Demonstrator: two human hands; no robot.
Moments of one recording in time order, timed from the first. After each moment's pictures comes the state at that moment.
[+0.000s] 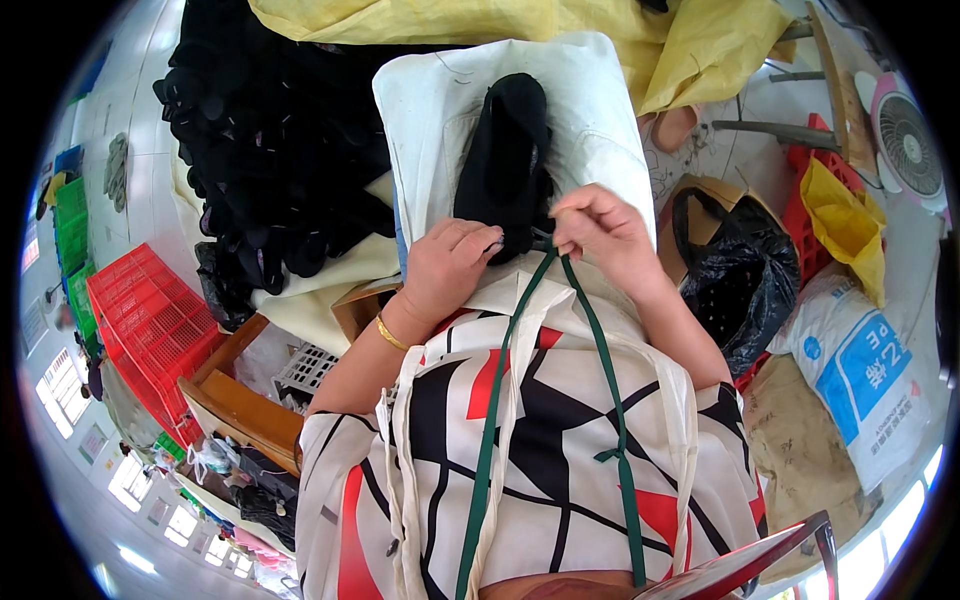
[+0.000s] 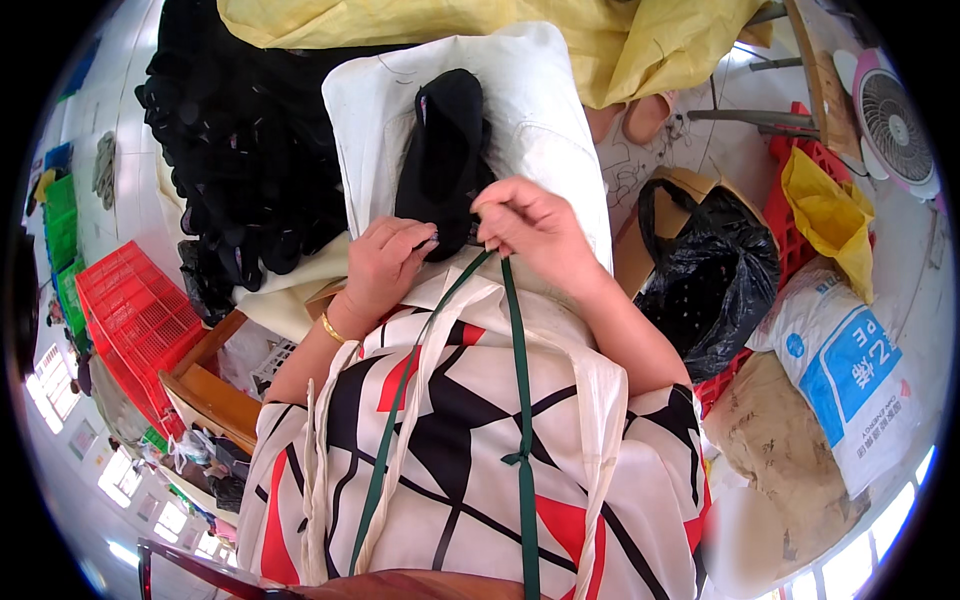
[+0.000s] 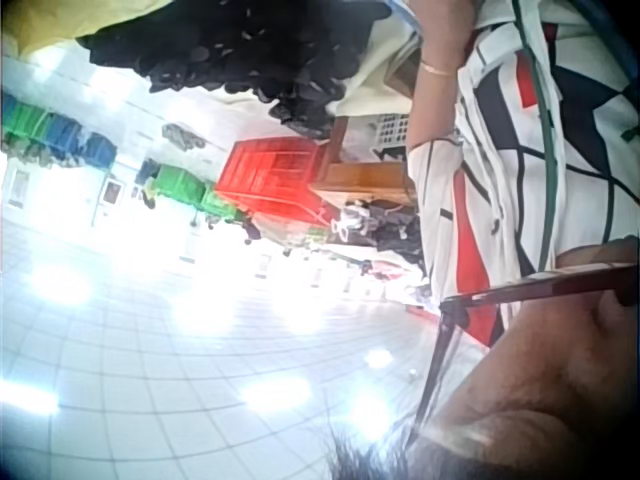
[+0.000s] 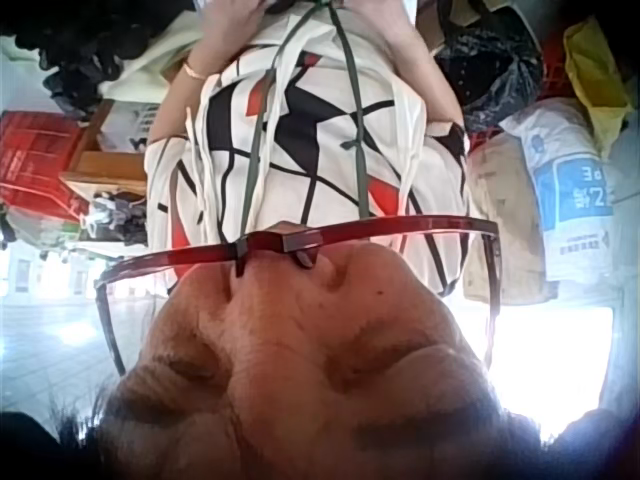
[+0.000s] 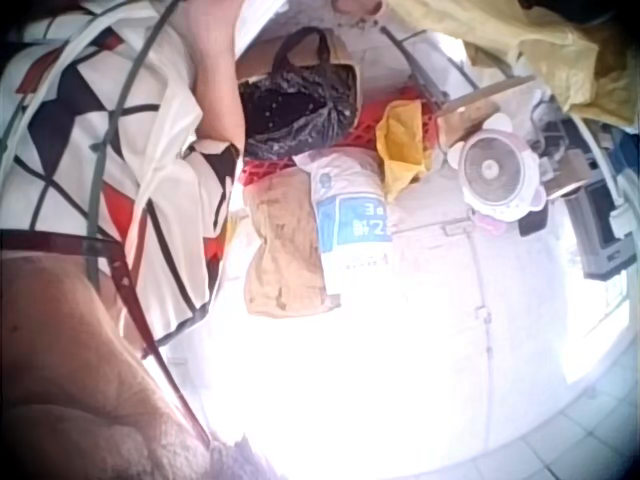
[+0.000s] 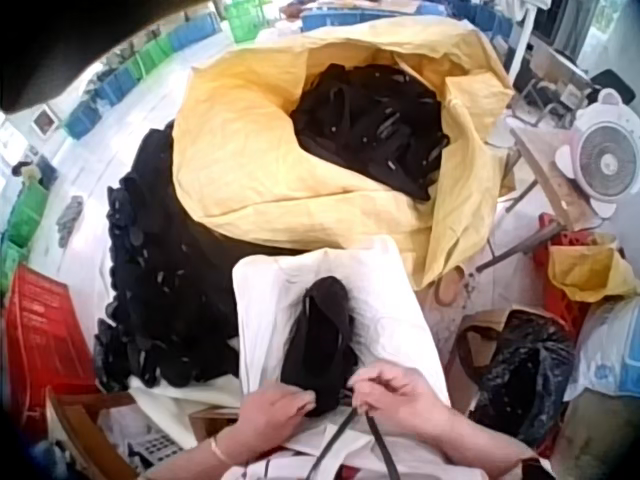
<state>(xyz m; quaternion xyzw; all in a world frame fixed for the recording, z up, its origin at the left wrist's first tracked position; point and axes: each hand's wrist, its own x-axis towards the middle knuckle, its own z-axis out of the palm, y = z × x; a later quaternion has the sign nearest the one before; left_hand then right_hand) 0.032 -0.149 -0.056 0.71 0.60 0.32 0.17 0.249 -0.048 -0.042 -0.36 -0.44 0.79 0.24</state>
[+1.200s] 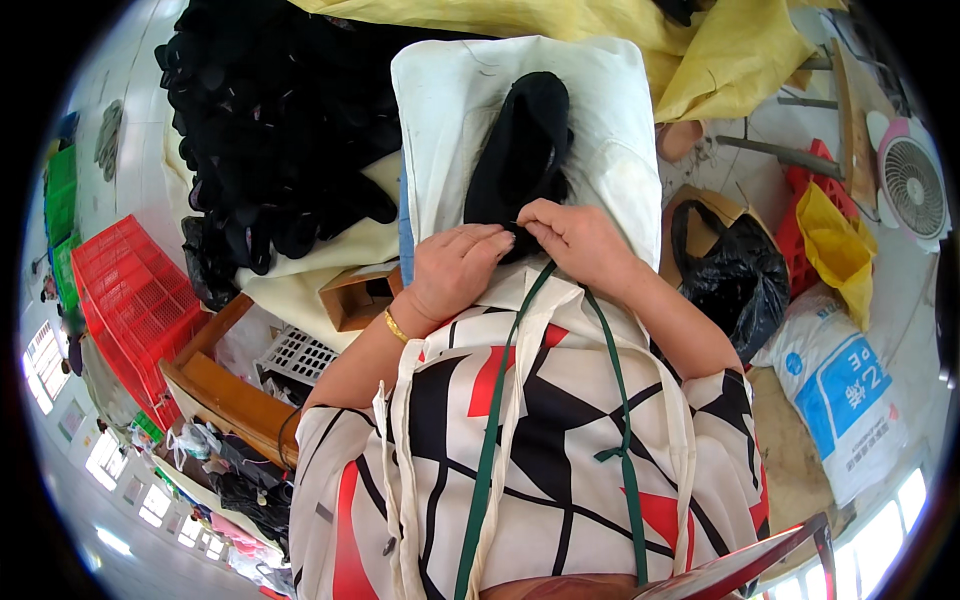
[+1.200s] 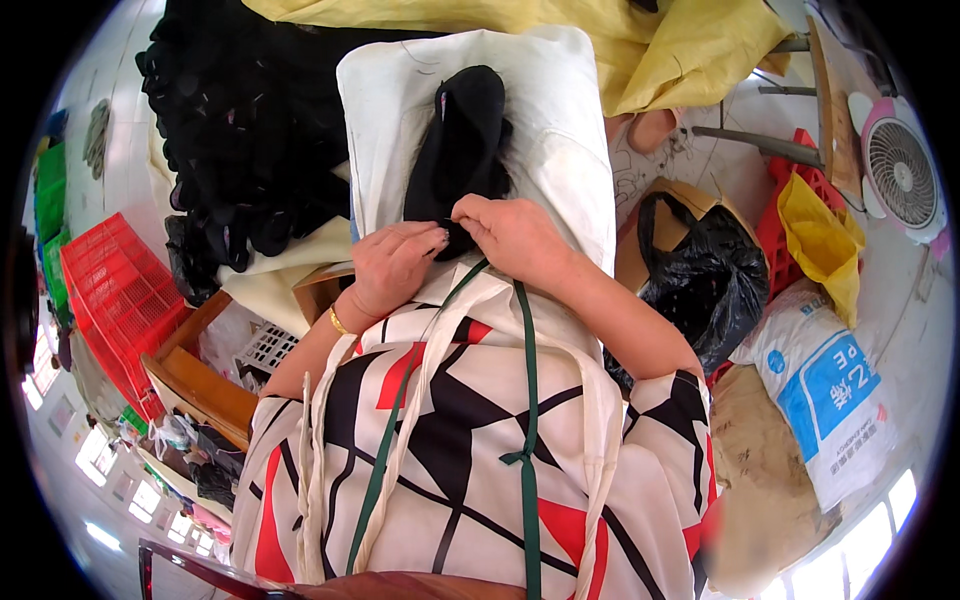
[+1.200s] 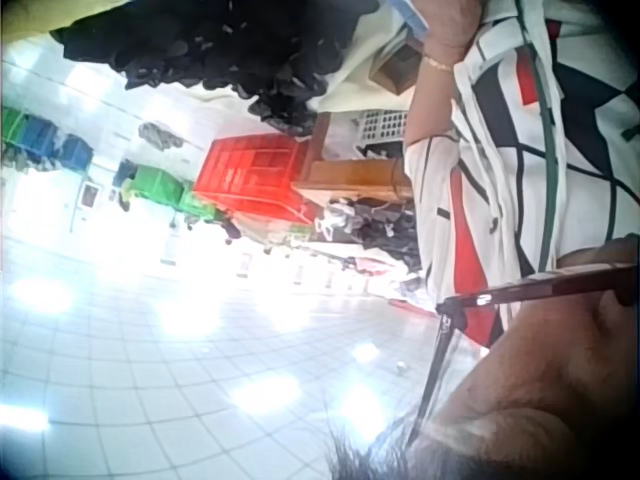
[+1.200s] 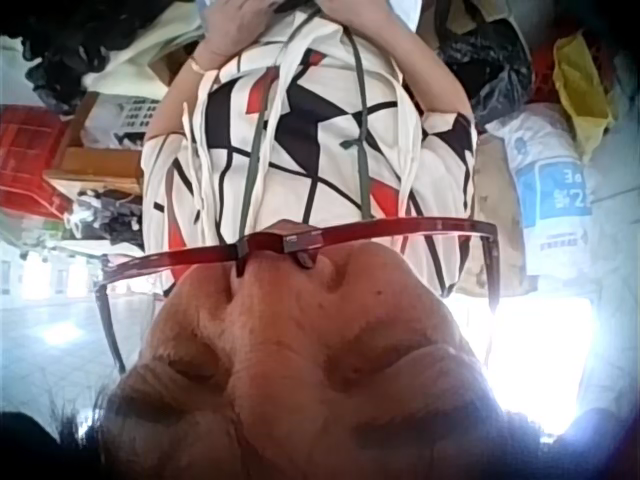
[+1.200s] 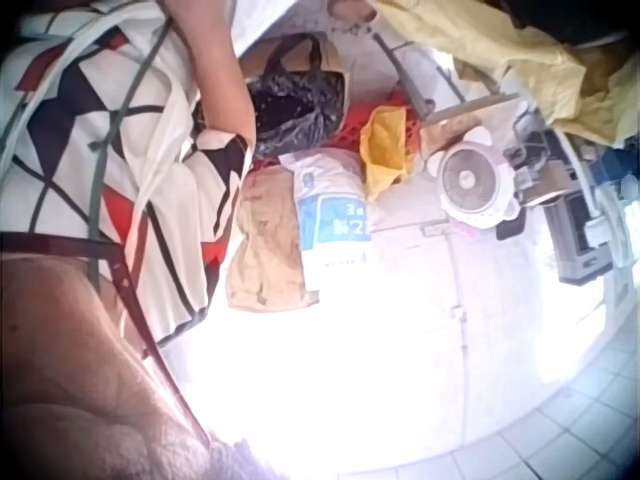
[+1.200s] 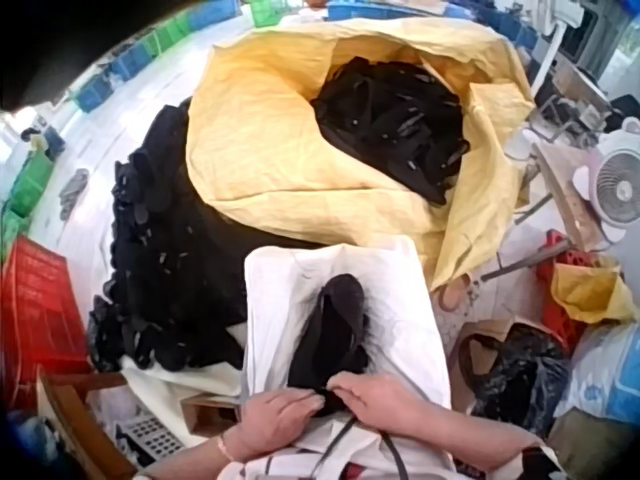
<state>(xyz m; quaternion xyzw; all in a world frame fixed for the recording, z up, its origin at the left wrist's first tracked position) 0.030 -0.157 -0.071 0.72 0.59 0.35 0.10 0.212 -0.040 -0.059 -0.31 -0.78 0.54 0.07</state>
